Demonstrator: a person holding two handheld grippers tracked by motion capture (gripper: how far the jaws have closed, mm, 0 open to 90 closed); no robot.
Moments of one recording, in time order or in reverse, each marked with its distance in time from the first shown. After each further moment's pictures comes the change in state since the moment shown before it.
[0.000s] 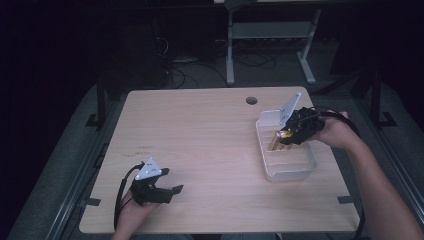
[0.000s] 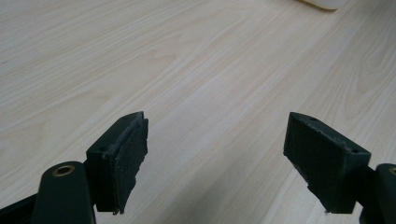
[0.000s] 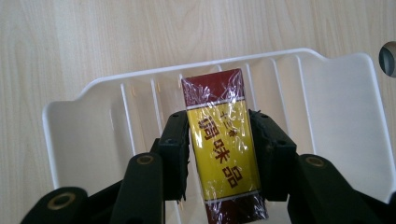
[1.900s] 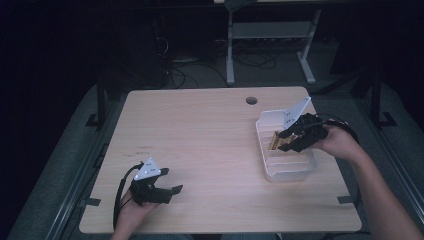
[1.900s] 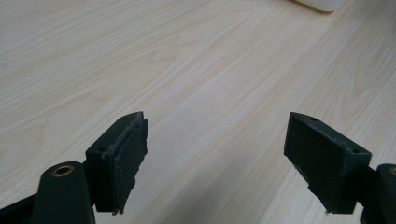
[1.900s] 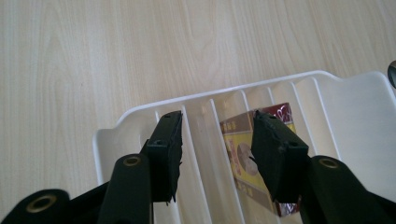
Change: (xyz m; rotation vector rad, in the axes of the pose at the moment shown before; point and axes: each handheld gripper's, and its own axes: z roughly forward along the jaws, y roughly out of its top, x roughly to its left) left arm 0.000 0.001 -0.003 -0.007 -0.004 0.004; right arm 0.021 -0.008 -0.007 -0.143 0.017 0.054
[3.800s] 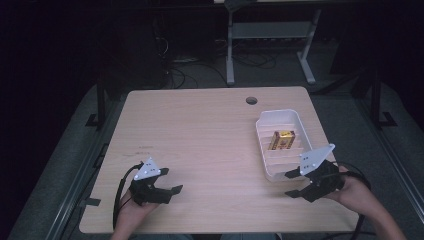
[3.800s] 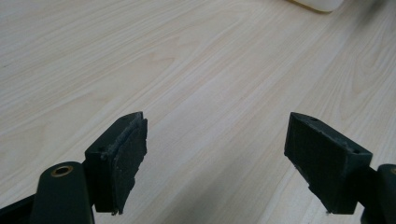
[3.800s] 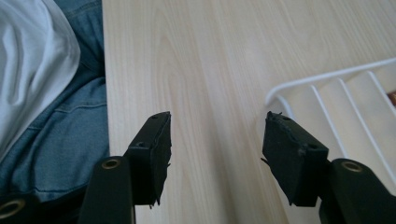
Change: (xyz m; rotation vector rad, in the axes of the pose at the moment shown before) left arm 0.000 0.000 -0.001 -0.003 -0.003 0.002; right arm 0.103 -0.049 0.010 -0.150 0.098 0.070
